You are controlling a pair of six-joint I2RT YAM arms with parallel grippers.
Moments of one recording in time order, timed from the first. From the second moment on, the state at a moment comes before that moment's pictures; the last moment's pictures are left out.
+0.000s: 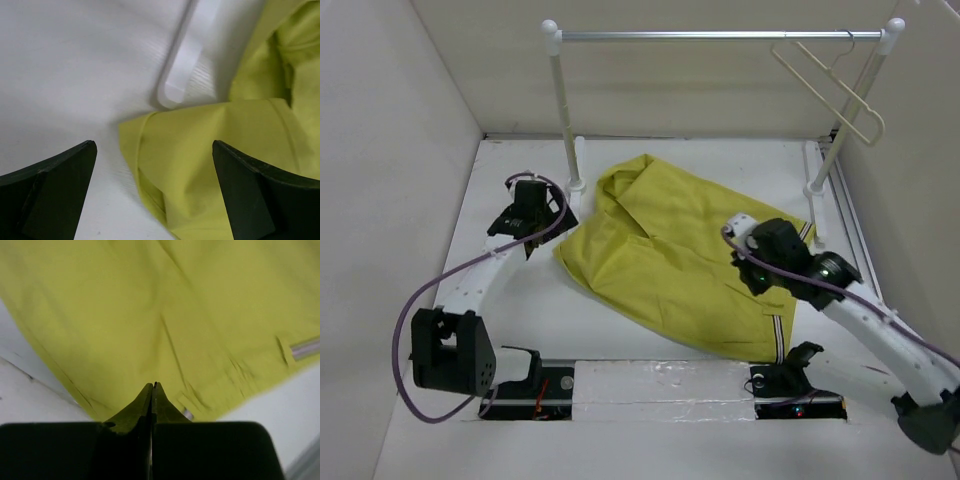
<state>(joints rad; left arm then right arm) -0.19 1.27 0.95 -0.48 -0.19 -0.59 0.60 0.87 0.96 -0.96 0.07 -0.06</state>
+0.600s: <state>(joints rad) -0.12 1.31 0.61 -0.38 0.07 -0.72 0.98 1.59 0.93 -0.28 -0.11 -0.09</state>
